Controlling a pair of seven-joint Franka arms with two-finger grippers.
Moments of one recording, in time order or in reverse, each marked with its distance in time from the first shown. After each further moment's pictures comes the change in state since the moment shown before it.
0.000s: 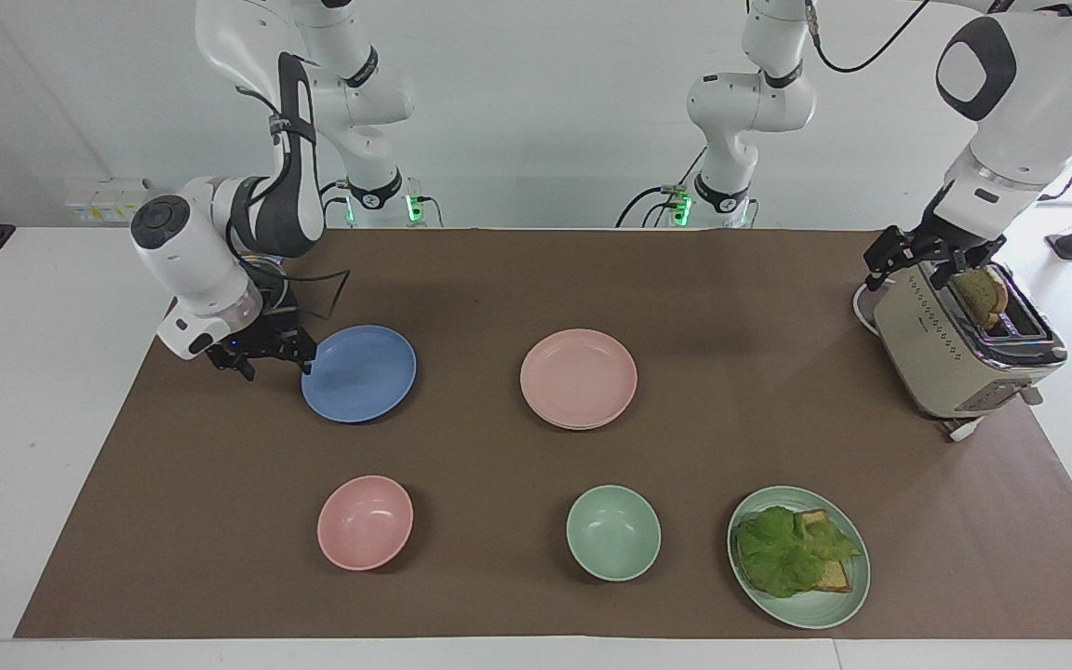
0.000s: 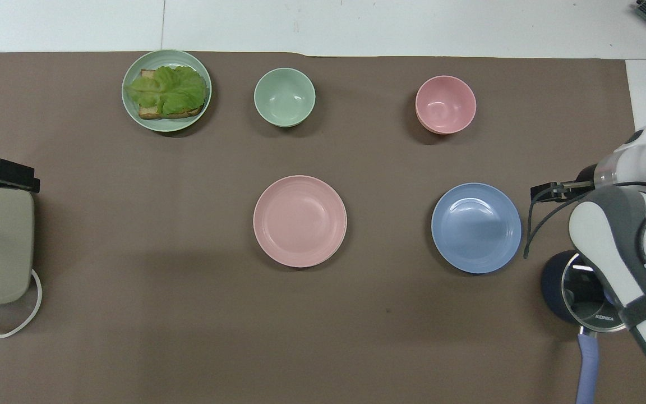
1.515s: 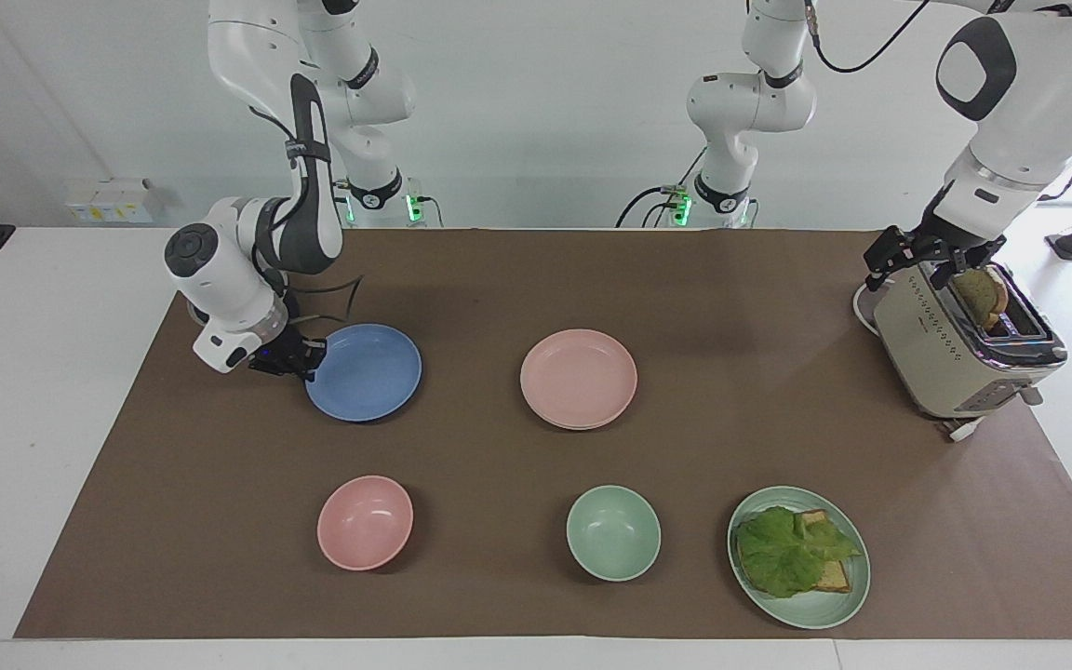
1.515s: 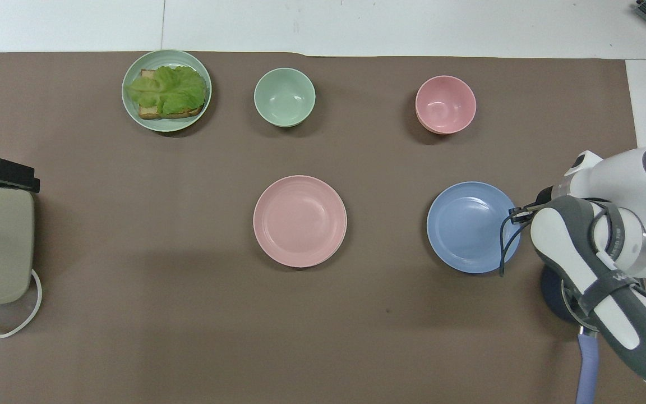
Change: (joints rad) left arm 0.000 0.000 0.000 0.000 0.000 0.000 0.000; right arm 0.024 0.021 0.001 -0.023 0.038 -0.018 -0.052
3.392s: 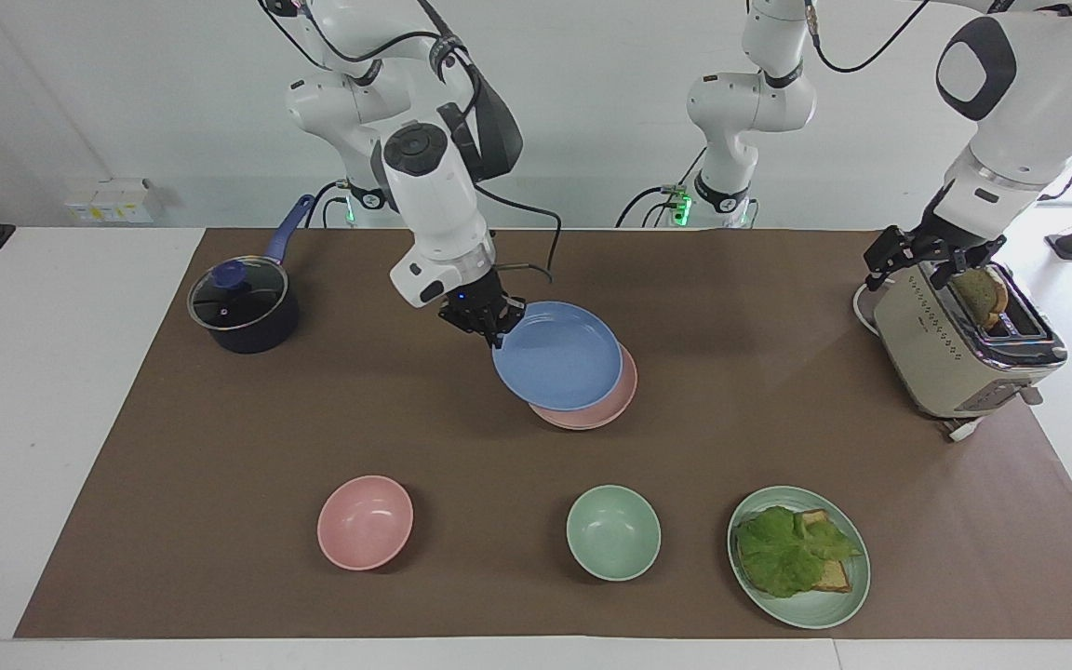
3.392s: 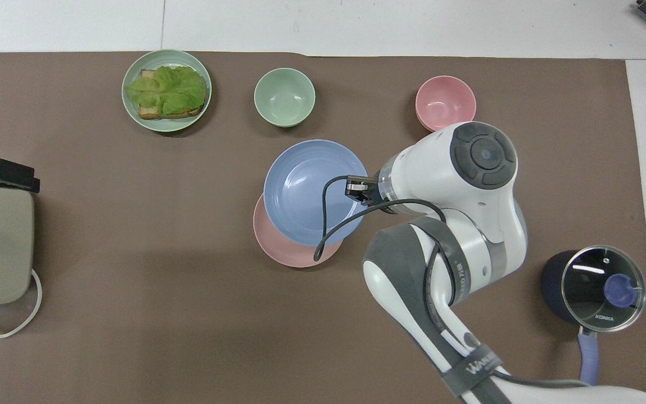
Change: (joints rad) left arm 0.000 0.000 0.000 0.000 0.000 0.000 0.000; right arm 0.324 0.033 0.221 0.295 0.038 -0.068 0.853
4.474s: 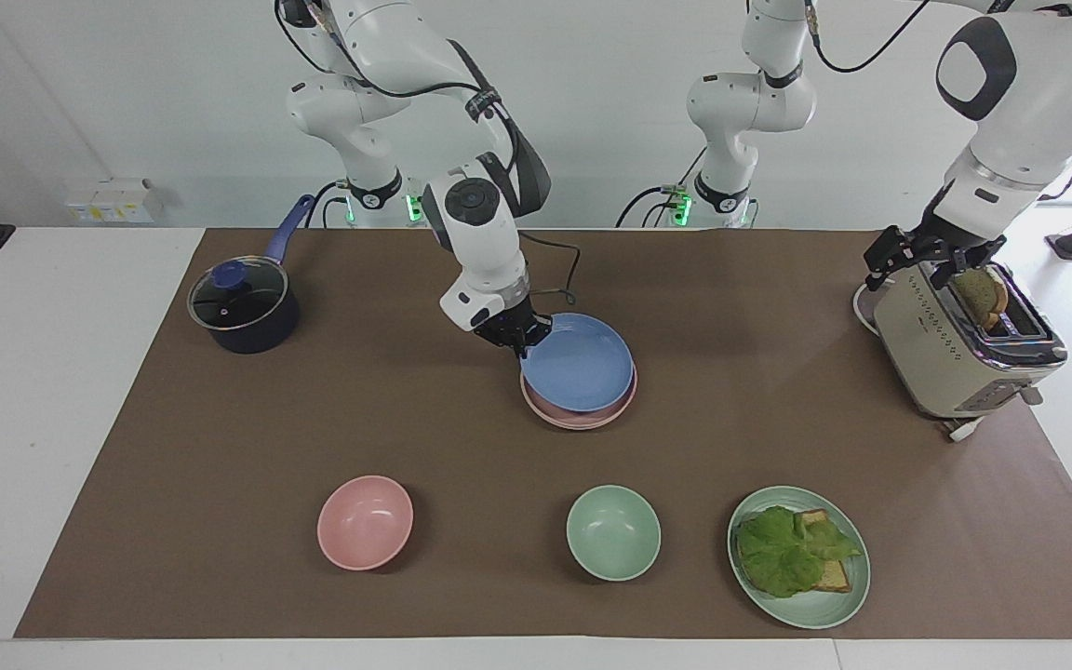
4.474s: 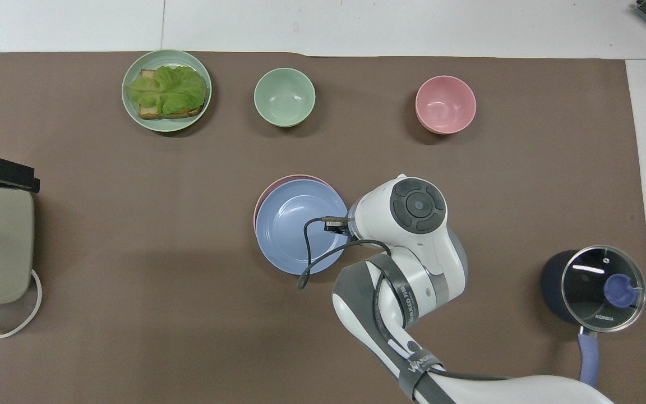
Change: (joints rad) left arm 0.000 0.000 0.000 0.000 0.000 0.000 0.000; right arm 0.076 0.037 -0.003 -0.179 0.000 0.185 -0.015
